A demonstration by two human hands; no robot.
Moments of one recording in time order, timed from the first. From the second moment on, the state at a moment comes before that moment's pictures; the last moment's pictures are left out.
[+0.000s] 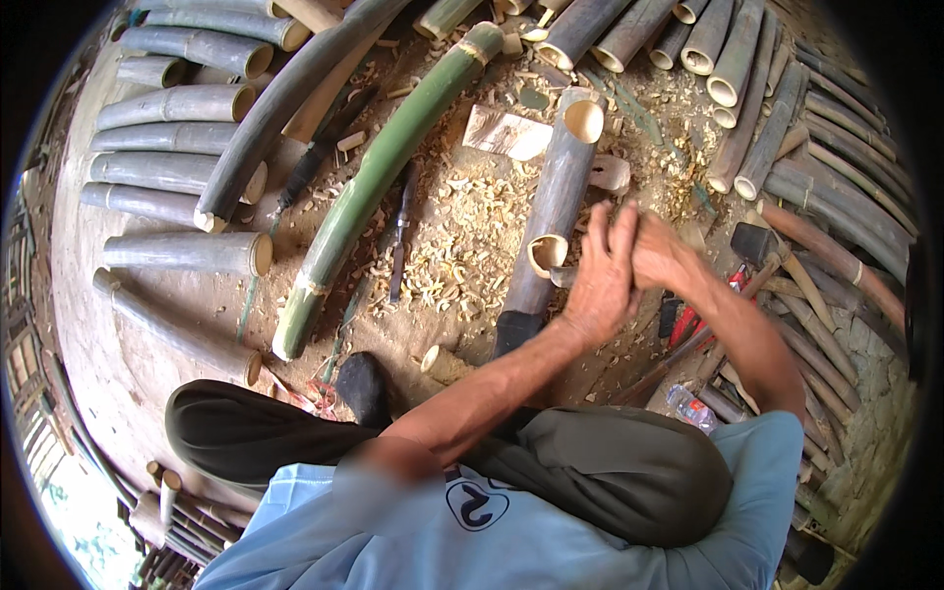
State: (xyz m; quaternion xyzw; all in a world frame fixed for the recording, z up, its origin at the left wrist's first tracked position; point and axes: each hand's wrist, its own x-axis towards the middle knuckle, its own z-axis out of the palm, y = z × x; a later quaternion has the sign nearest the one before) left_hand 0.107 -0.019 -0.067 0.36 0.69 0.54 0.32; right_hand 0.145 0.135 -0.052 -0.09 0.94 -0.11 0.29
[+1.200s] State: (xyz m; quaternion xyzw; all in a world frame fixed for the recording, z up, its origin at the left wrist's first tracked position) left_hand -0.059 -0.085 0.006 0.62 0.66 -0.11 0.40; right_hand 0.178 -0.046 -0.111 -0.34 0.10 0.93 0.06
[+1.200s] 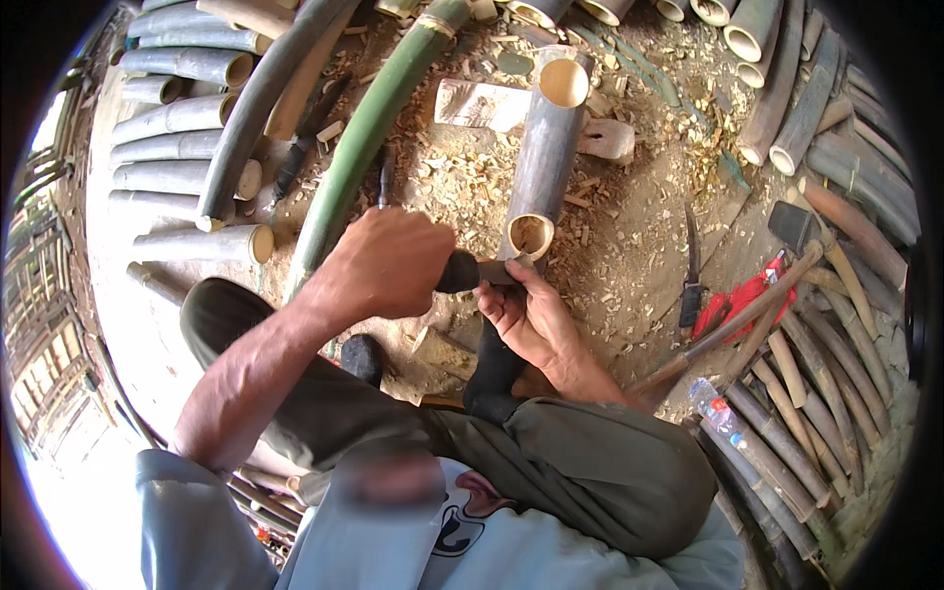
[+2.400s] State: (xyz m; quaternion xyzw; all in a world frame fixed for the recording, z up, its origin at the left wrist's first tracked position) left_hand 0.003 -0.178 -0.037 0.18 0.80 0.21 0.53; right_hand 0.126 -0.015 -0.096 -0.47 -0.22 0.85 -0.10
